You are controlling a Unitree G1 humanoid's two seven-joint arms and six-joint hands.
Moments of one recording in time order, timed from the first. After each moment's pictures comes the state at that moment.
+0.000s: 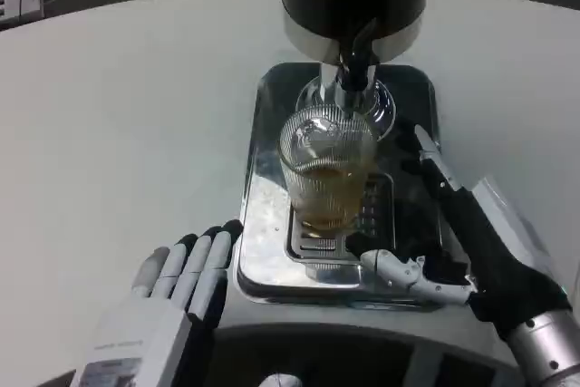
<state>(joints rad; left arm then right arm) 0.31 0.25 -0.12 -0.52 0.95 -0.11 0.12 -0.25 -0.27 0.08 -0.11 -0.43 -0.16 0.00</state>
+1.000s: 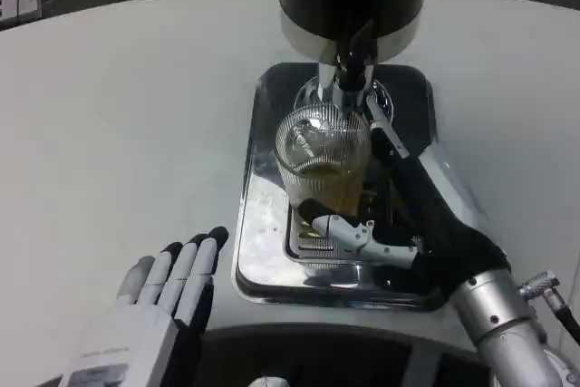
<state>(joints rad) 0.36 0.25 -0.10 -0.56 0.95 -0.08 0.10 -0.45 -0.20 0.14 0.08 -0.40 -0.18 -0.02</state>
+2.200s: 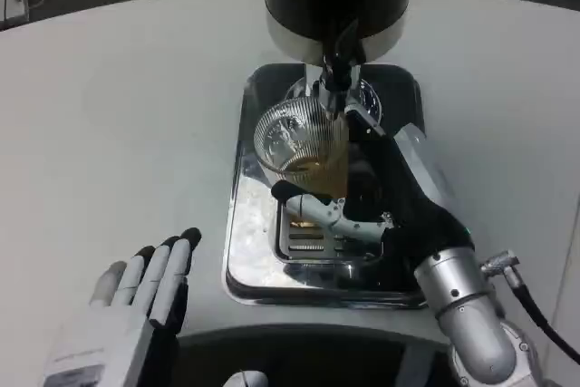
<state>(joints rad) 0.38 0.23 -0.07 -0.60 0.95 -0.02 0.06 -0.59 -0.14 0.18 0.28 -0.40 -0.22 -0.10</state>
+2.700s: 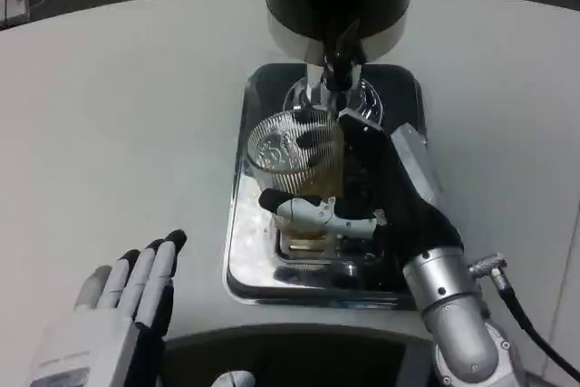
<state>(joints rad) 0.41 0.22 -0.04 -0.63 0.94 -0.01 0.05 -0.60 -0.10 0.19 0.31 -0.40 -0.22 -0.16</state>
